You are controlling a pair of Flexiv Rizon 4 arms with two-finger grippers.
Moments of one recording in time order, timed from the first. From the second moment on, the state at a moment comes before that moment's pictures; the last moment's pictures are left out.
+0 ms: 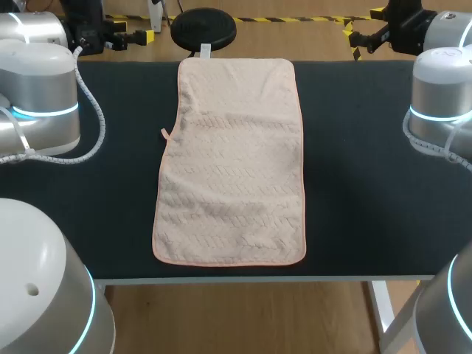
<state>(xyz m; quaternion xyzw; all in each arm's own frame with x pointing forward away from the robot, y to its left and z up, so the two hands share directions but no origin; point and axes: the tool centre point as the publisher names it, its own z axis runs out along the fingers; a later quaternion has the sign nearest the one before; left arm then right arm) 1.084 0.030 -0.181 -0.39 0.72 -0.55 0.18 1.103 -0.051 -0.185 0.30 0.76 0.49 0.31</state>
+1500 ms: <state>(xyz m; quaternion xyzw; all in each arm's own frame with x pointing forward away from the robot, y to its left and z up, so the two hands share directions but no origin) 1.070 0.027 -0.212 -0.34 0.81 -0.40 0.26 1.092 -0.017 -0.213 0.19 0.85 0.35 0.34</state>
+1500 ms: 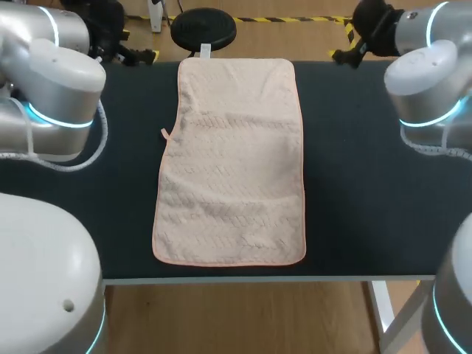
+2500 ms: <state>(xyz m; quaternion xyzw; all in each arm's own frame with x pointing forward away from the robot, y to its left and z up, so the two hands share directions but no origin) 1.030 0.025 -0.309 -0.10 0.97 -0.15 0.15 1.060 0.055 -0.318 0.13 0.96 0.20 0.16</state>
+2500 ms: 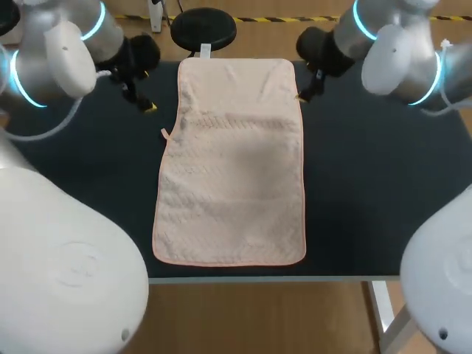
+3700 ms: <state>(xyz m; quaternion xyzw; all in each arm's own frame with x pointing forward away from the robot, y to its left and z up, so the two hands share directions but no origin) 1.033 -0.018 -0.375 -0.01 0.99 -0.07 0.10 1.039 0.057 -0.398 0.05 1.00 0.00 0.03</state>
